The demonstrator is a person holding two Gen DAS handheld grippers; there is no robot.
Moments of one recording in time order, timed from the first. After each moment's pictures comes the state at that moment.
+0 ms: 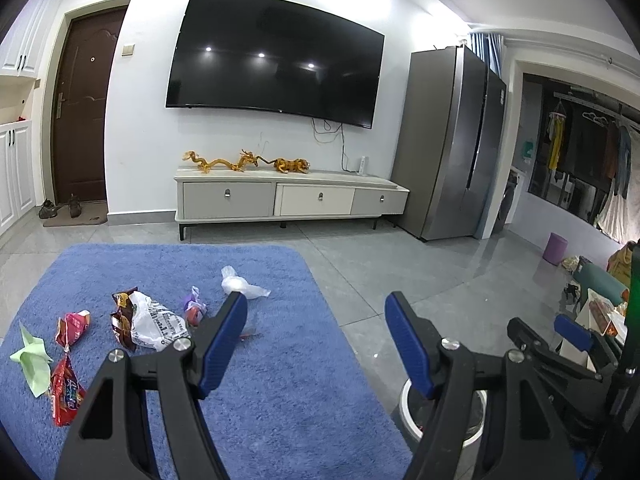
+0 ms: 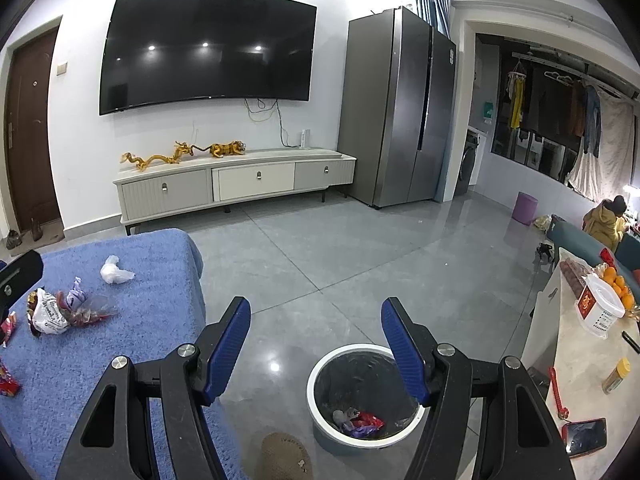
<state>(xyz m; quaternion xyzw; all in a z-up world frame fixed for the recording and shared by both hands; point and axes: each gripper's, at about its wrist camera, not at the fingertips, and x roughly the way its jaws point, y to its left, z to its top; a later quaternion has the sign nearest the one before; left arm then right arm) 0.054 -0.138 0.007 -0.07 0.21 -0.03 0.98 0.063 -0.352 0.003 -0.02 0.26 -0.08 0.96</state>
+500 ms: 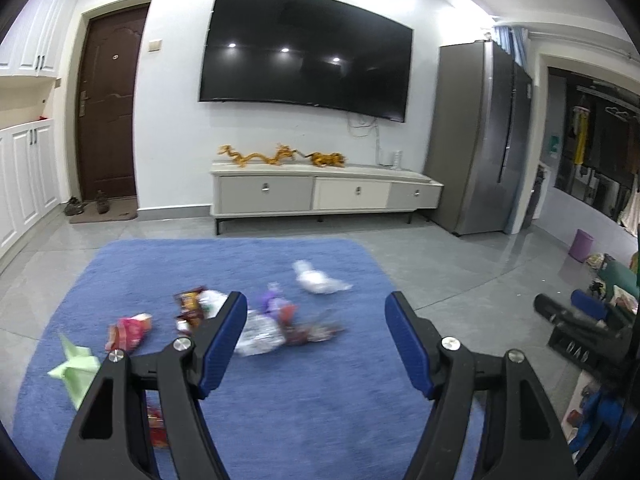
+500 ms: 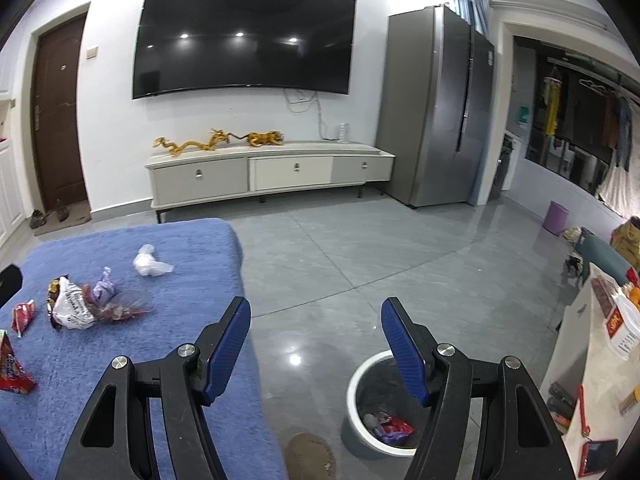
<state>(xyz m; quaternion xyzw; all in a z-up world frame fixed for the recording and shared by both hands) 0.052 -0.045 -0.012 -0.06 0.22 0.03 0.97 0.094 -0.304 -0.007 -0.04 0.28 -0.02 0.96</state>
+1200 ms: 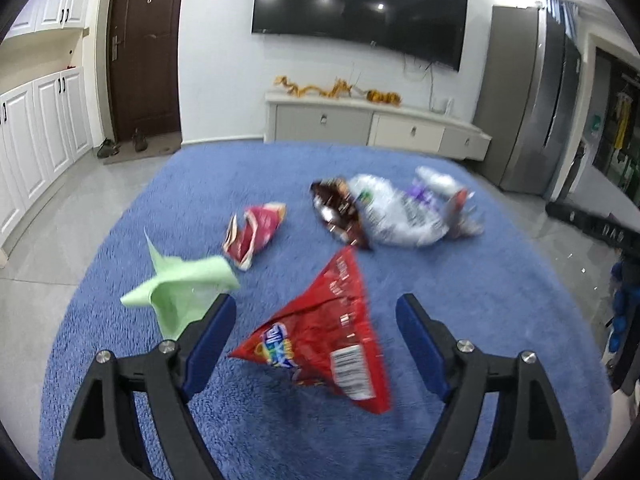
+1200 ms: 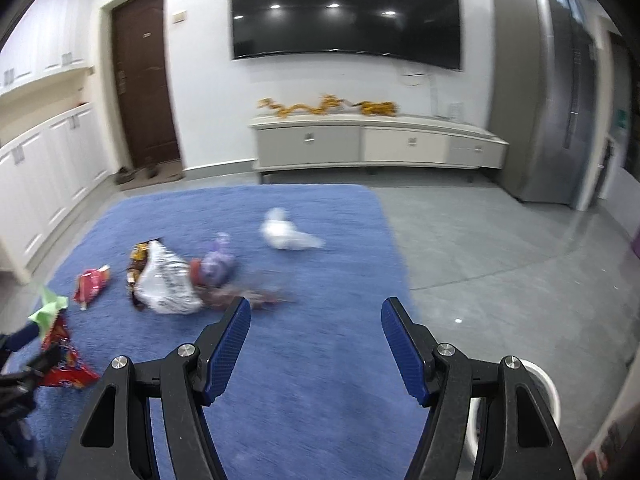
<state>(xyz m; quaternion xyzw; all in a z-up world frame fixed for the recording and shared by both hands) 0.021 0.095 -0.108 -0.07 0.33 0.08 0.94 0.144 -0.181 -0.052 -0.04 0.33 0.18 0.93</state>
